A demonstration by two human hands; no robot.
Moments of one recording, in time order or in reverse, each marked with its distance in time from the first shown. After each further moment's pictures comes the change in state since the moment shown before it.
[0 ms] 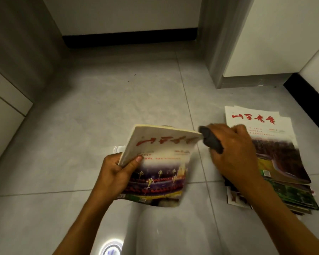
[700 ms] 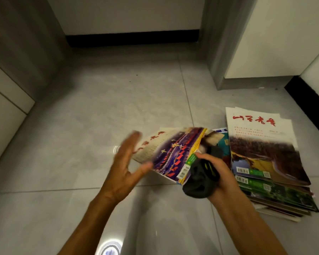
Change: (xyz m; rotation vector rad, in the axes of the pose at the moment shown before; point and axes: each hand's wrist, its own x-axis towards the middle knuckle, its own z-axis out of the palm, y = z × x) left_hand 0.009 -0.025 0.005 0.328 -0.119 0.333; right_hand -0.026 -0.047 0.029 1.747 -0.109 1.181
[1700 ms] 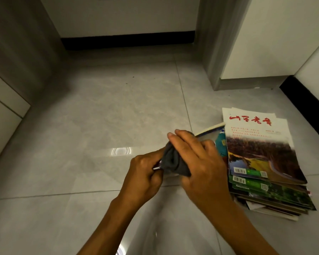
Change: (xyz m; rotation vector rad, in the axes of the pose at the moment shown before) left_hand 0.006 0.037 0.037 0.047 -0.039 0.180; right_hand -0.028 0.002 0.028 -1.586 -0.010 -1.477
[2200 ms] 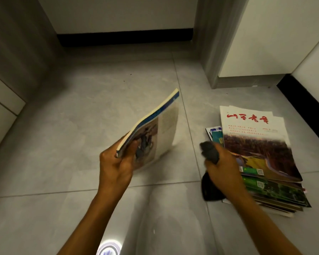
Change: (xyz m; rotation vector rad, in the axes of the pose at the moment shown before) left_hand 0.003 -0.001 -0.031 -0.357 0.430 -0.268; right_hand -0.031 0.090 0.016 0.232 -0.248 0.698
